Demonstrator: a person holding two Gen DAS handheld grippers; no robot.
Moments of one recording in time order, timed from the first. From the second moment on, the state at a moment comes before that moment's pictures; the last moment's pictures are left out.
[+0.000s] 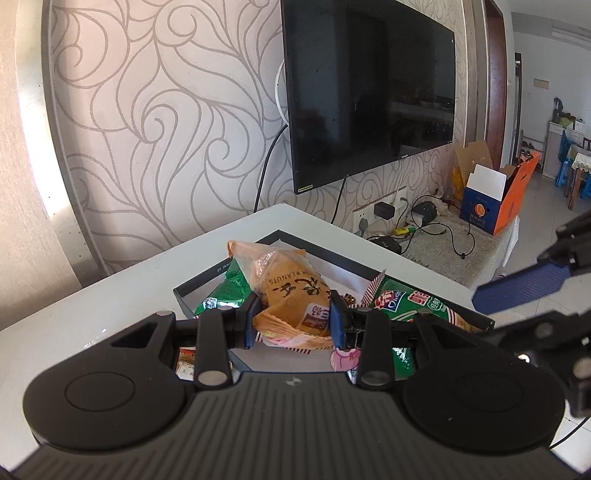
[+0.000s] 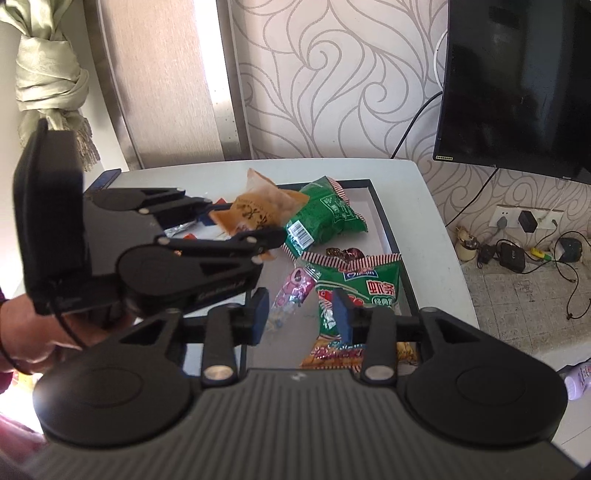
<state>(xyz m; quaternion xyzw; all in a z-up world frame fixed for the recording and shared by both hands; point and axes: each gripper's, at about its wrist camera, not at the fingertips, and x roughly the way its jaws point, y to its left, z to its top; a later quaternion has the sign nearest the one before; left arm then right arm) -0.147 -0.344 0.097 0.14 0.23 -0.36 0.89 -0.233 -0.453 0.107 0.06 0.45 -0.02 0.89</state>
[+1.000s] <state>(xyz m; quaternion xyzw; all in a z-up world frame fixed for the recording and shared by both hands) -0.112 -0.404 0.071 0.16 0.24 -0.38 0.88 -0.253 -0.459 0.099 0.09 0.48 -0.06 0.87</state>
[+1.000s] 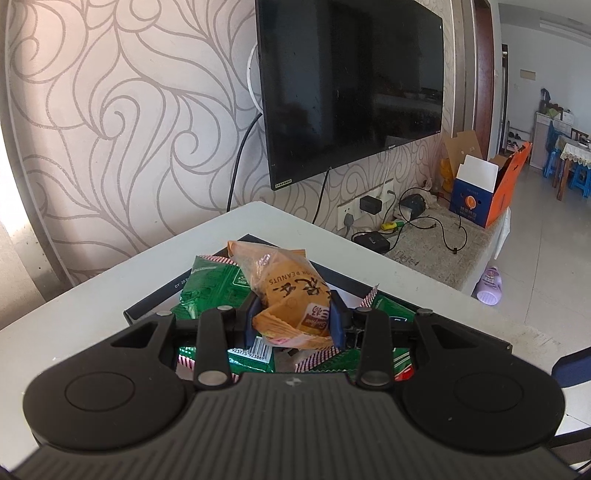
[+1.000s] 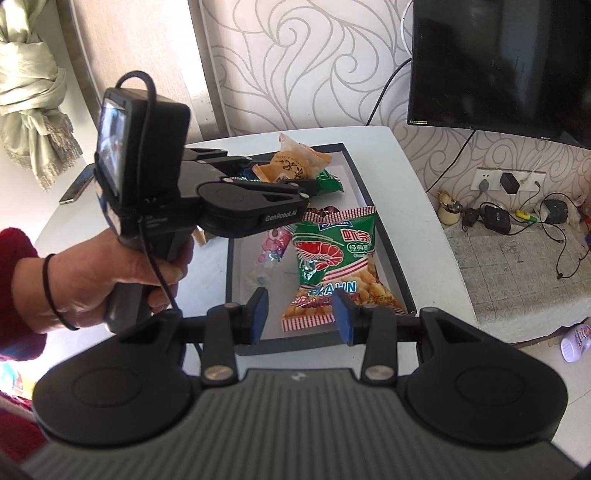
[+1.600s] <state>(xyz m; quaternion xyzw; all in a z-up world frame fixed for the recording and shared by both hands) -0.108 -0.408 0.059 0.17 0.24 -0.39 0.87 -0.254 -0.456 0.096 0.09 0.49 -0.06 0.86</state>
